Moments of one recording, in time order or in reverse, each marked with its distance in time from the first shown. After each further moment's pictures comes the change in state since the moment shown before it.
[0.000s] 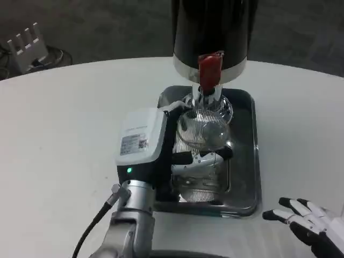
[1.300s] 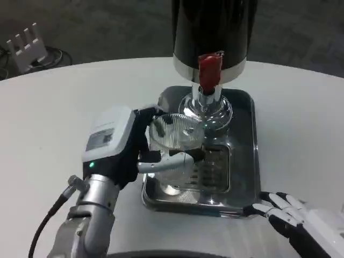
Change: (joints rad) left arm 0.135 0.124 0.169 -0.300 -0.081 -0.053 -0.361; right arm -0.103 0.010 0.106 0.000 -0.077 0.064 0.038
